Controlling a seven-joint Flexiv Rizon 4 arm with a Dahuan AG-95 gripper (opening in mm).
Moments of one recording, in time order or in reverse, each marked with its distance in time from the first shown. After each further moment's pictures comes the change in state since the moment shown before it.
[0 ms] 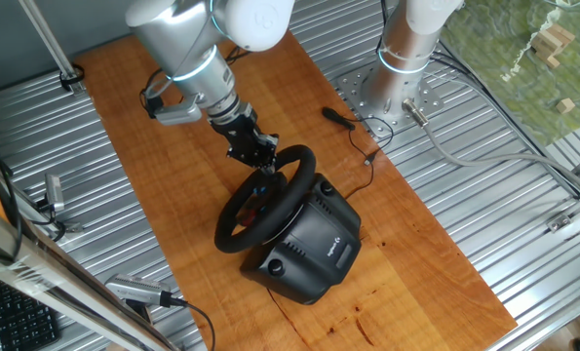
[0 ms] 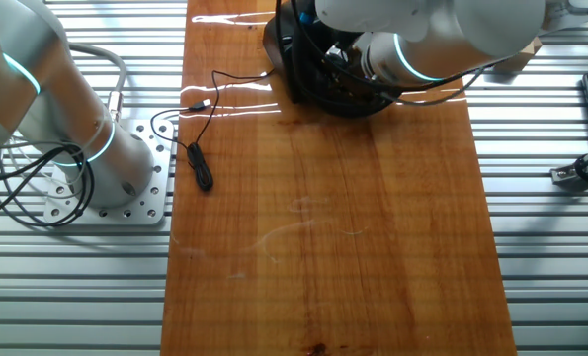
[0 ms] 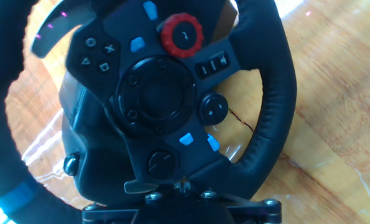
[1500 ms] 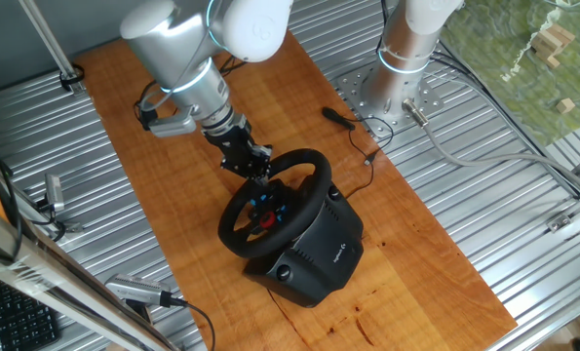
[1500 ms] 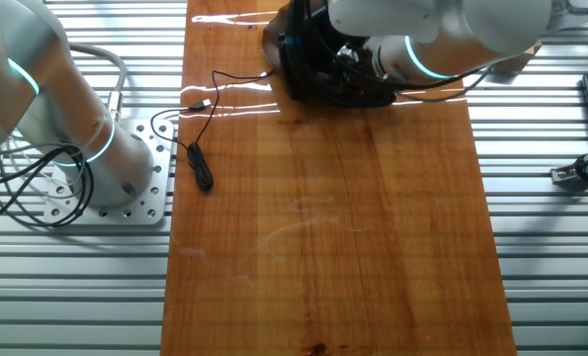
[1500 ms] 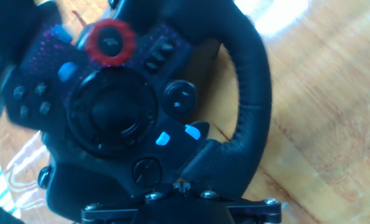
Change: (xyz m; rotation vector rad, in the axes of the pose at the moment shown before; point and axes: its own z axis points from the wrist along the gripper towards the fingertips) arm -0.023 -0.015 0.006 0.015 -0.011 -0.024
